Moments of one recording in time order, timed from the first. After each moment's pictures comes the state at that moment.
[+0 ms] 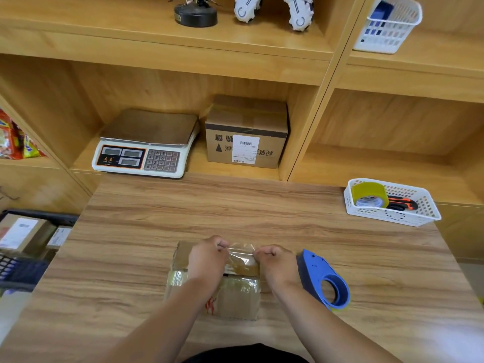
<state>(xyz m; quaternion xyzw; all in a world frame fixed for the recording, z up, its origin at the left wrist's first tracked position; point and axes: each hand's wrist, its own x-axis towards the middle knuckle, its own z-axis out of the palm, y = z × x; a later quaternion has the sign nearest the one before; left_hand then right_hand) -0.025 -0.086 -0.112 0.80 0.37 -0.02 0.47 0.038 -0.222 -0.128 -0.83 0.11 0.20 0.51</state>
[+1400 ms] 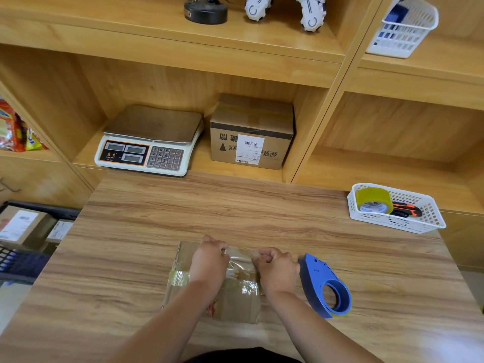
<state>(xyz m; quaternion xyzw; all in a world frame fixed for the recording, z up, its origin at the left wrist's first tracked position) -0.017 -0.077 -0.150 0.87 0.33 0.00 0.38 0.033 -0.217 -0.134 -0.93 0.00 0.13 0.33</state>
